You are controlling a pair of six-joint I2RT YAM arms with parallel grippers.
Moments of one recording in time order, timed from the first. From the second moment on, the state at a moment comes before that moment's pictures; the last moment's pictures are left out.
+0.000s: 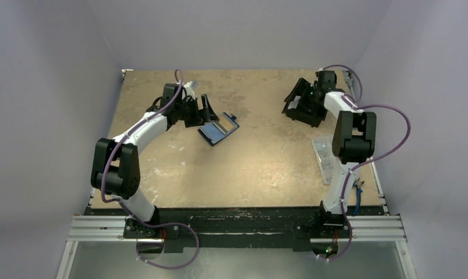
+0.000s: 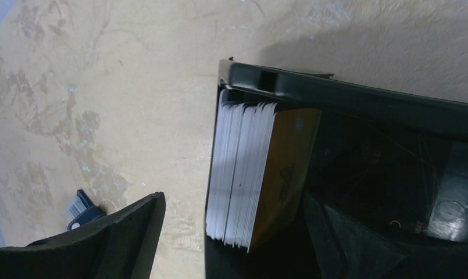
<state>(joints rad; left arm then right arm) -0.24 1.66 1.16 -0.25 0.48 -0.47 -0.05 2.07 1.57 -0.35 -0.32 0.49</state>
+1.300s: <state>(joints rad) -0.24 1.67 1.15 -0.24 0.51 -0.47 -0.11 2.10 1.52 -0.16 -0.52 0.60</state>
